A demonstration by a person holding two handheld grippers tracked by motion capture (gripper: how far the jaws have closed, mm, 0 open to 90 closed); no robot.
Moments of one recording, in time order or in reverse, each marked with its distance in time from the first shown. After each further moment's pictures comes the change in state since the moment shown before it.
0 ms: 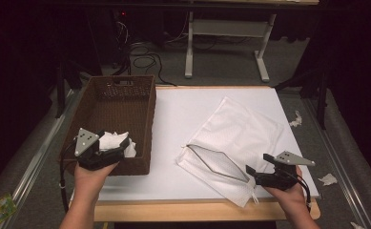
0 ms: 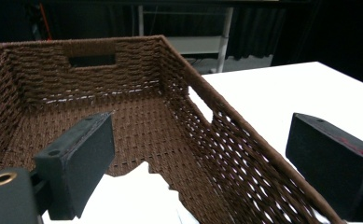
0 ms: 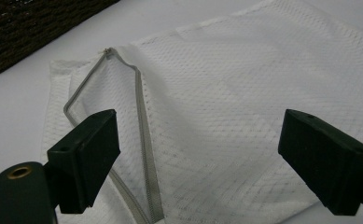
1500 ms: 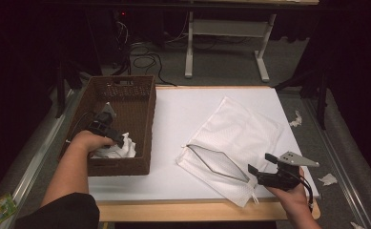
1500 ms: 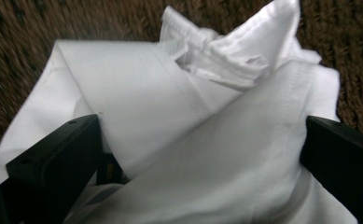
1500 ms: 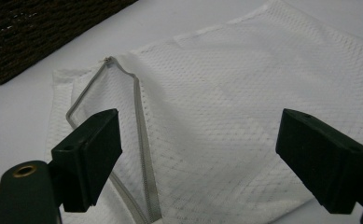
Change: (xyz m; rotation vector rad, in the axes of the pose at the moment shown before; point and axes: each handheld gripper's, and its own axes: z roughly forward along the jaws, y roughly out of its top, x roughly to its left) left arm 0.082 0.010 0.128 1.117 0.046 -0.123; right arm -0.003 0.000 -0.007 -0.033 0.001 0.020
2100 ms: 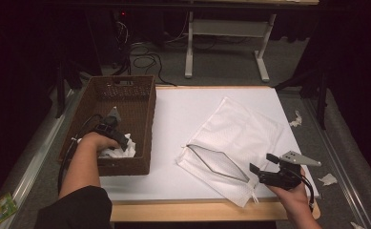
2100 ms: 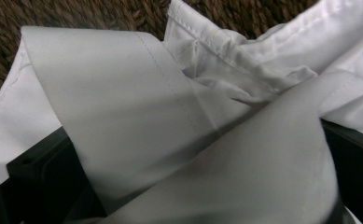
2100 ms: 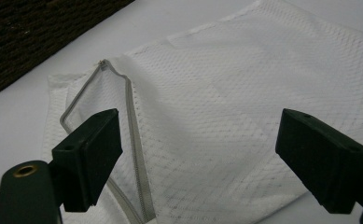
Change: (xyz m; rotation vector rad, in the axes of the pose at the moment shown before) left arm -0.004 0.014 0.037 0.071 0.073 0.002; right arm -0.006 -0.001 0.000 -0.004 -0.003 0.036
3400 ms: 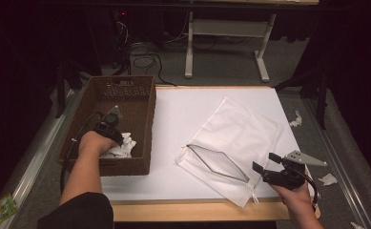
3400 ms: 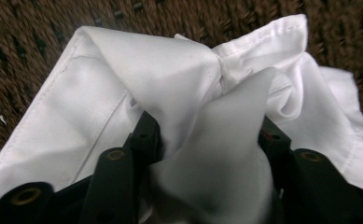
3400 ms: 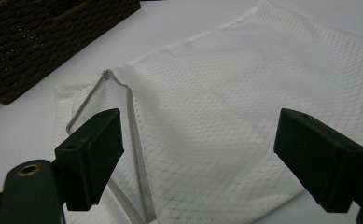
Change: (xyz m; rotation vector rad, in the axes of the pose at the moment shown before) left arm -0.012 -0.009 -0.020 -0.170 0.047 0.044; right arm -0.005 0.002 -0.007 -0.026 0.015 0.037
